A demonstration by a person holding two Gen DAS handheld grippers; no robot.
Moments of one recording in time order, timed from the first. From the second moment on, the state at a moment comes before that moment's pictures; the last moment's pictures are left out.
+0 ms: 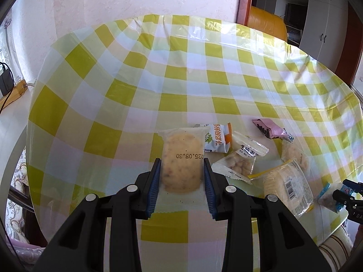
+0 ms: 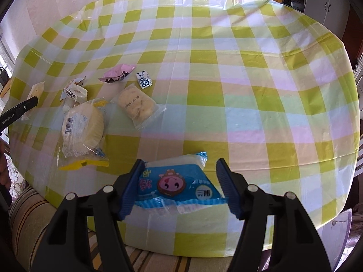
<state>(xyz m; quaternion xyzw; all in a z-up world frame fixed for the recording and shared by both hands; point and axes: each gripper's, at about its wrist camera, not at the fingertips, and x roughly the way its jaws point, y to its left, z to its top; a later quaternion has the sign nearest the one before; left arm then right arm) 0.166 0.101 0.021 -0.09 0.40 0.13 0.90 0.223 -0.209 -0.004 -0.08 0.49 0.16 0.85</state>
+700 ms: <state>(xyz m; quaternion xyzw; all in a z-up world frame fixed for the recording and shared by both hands) 0.144 0.028 0.023 -0.06 0.42 0.06 0.91 0.190 -0.225 -0.021 -0.14 0.54 0.17 0.81</state>
